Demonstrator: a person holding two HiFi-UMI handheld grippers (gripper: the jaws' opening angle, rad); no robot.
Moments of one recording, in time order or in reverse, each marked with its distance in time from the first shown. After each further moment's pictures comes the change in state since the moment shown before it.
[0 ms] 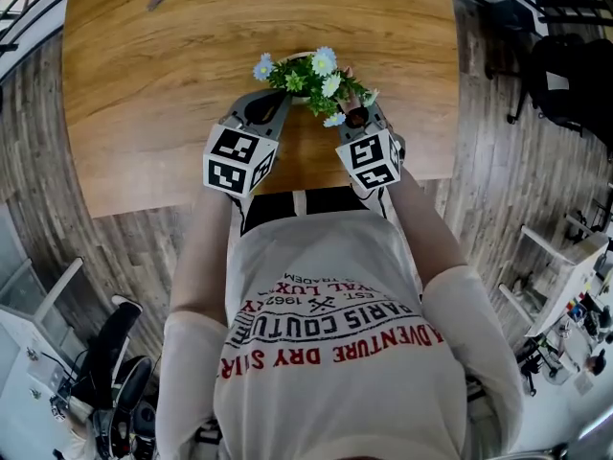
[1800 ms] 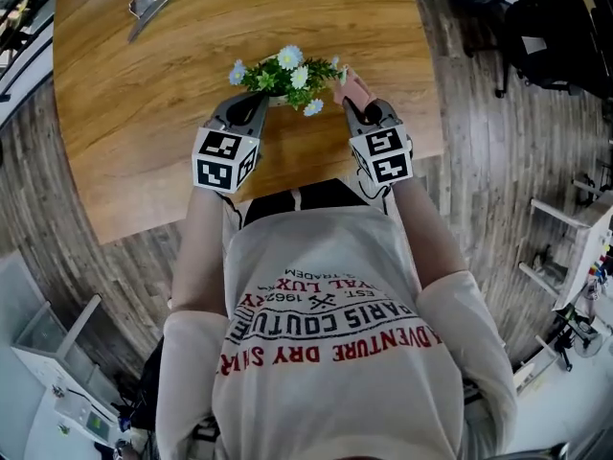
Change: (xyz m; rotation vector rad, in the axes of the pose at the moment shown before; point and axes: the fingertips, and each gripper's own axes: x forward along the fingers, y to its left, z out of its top) left arm 0.008 -0.006 -0.001 0.105 0.021 -0.015; right arm -0.065 -0.049 -0.028 0.262 0.011 -0.165
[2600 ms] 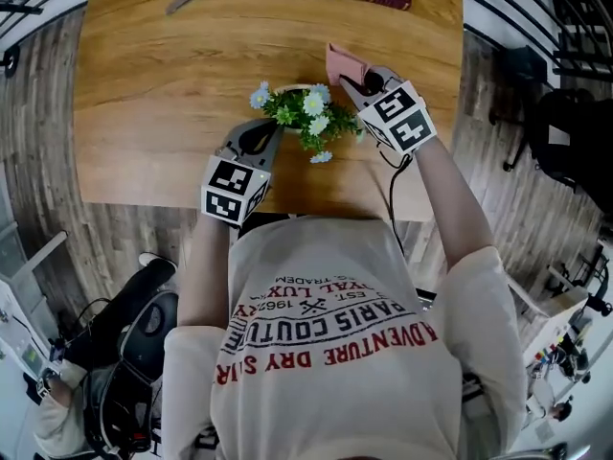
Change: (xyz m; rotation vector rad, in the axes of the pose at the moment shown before) left arm -0.011 0.003 0.002 -0.170 -0.008 0.168; right arm 0.091 0.002 0.117 -0.399 0.056 0.486
